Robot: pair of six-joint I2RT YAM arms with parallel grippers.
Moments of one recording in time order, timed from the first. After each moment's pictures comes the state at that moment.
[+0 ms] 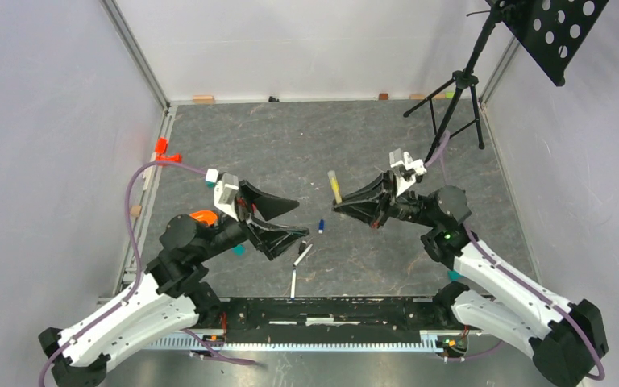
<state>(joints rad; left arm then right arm) -0.86 0.57 0.60 0.24 0.32 -0.54 0.63 0.91 0.57 0.74 -0.79 0.54</state>
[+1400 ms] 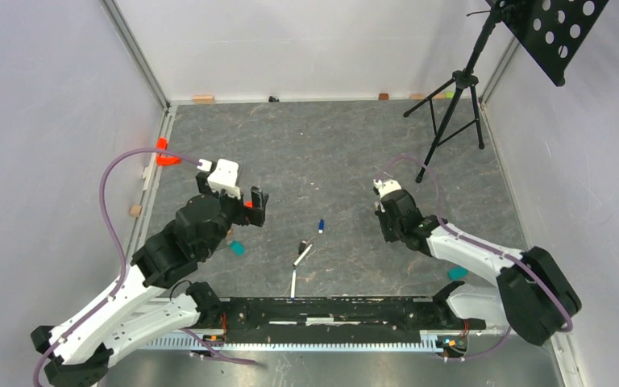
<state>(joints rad) -0.85 0.65 0.86 -0.50 -0.53 -0.17 0.61 1.18 0.52 -0.22 0.21 0.18</state>
